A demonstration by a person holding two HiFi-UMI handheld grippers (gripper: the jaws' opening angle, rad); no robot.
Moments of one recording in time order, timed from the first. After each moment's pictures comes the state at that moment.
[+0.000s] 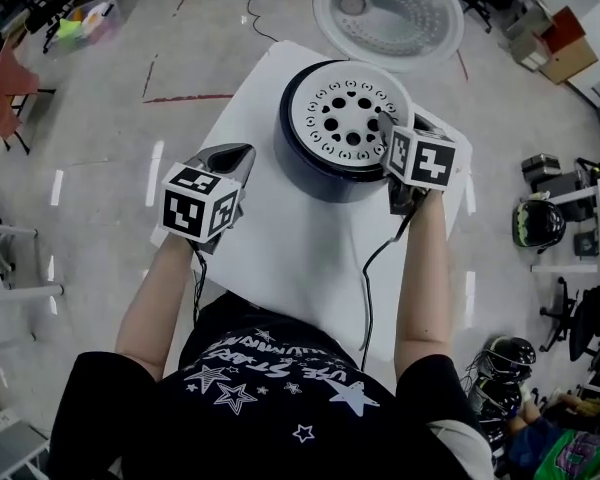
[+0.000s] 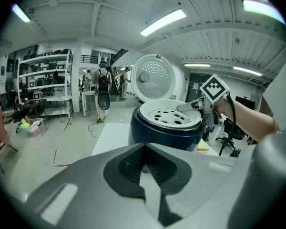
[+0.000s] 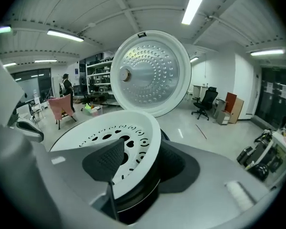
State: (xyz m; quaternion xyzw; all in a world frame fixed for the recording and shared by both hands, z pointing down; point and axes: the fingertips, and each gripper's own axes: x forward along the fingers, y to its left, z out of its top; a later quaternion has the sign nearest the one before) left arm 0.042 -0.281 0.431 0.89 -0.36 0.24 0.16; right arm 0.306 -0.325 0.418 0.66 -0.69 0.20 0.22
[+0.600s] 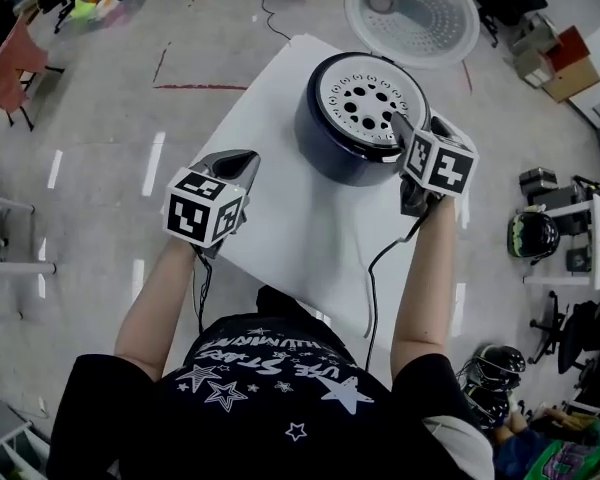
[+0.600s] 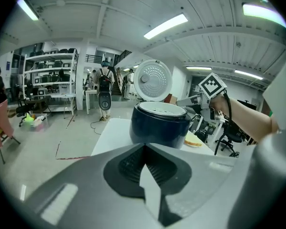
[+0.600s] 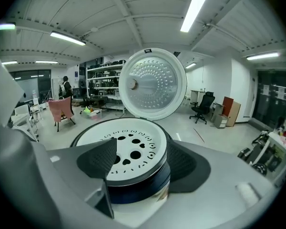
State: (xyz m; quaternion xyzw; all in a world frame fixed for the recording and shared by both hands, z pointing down) left arm 0.013 -0.223 0.442 0.88 -0.37 0.22 0.17; right arm 0.301 -0.287 0.402 0.68 -0.68 0.18 0.20
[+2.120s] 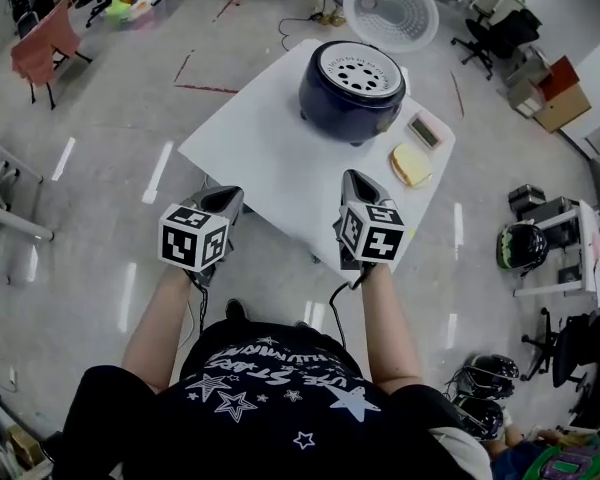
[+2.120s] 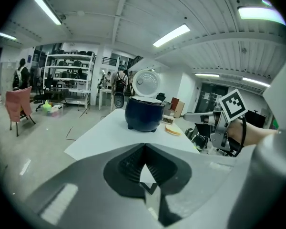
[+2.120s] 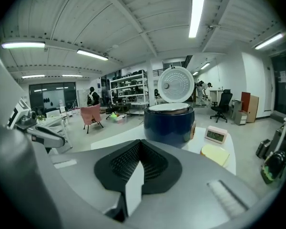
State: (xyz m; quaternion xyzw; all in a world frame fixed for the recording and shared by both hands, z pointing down) left arm -0.038 0.032 0.442 0.86 -0.43 0.19 0.21; right arm 0.168 -0.009 0.427 0.59 -0.78 0.17 0.15
